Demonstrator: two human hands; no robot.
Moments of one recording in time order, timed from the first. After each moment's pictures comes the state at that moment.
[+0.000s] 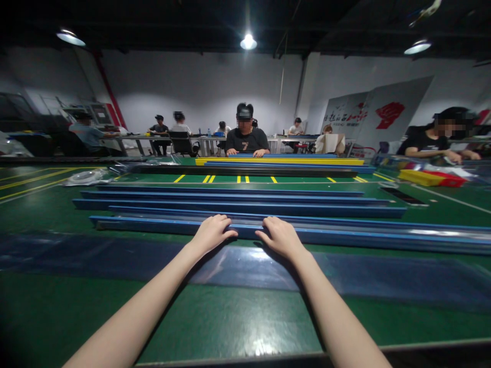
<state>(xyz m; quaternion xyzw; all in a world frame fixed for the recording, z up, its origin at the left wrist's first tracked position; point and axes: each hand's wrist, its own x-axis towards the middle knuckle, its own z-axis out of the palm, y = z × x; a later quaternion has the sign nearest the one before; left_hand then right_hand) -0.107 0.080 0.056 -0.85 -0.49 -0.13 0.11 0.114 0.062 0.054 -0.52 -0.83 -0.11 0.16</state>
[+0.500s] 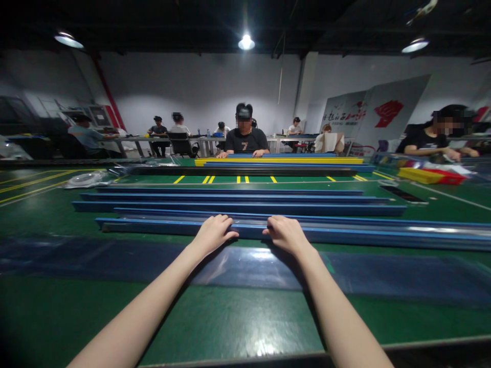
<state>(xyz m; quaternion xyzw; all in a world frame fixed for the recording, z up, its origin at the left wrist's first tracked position) -0.106 0.079 0.054 -0.86 -0.47 -0.13 0.14 0.124 0.063 0.060 -0.52 -0.83 -0.14 0.14</state>
